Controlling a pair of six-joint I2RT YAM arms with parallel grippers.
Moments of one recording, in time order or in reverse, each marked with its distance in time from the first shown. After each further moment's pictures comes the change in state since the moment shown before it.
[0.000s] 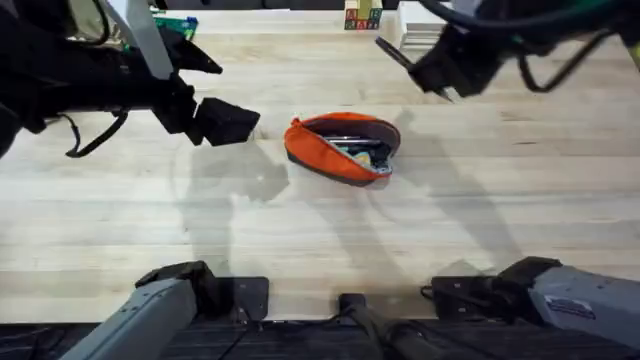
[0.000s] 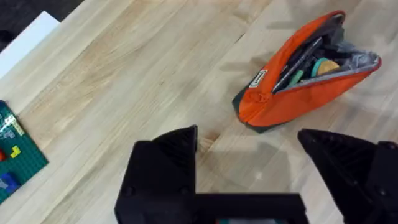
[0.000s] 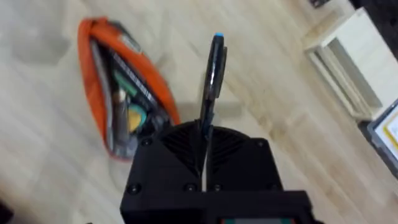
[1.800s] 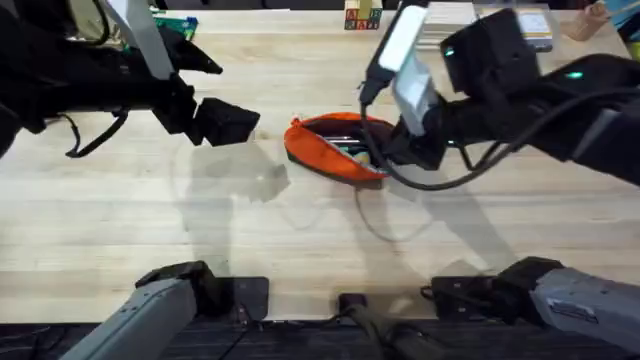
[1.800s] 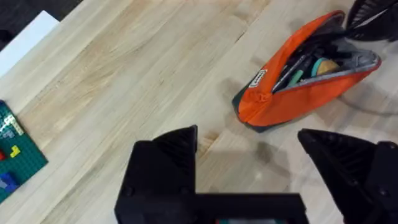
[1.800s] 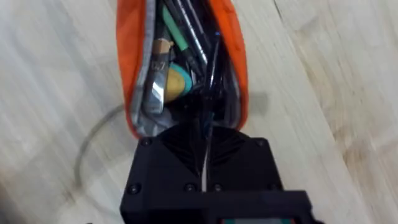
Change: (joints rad) left arm 0.000 0.000 0.000 -0.002 0.000 0.000; right arm 0.016 -0.059 -0.559 0.412 -0.146 -0.165
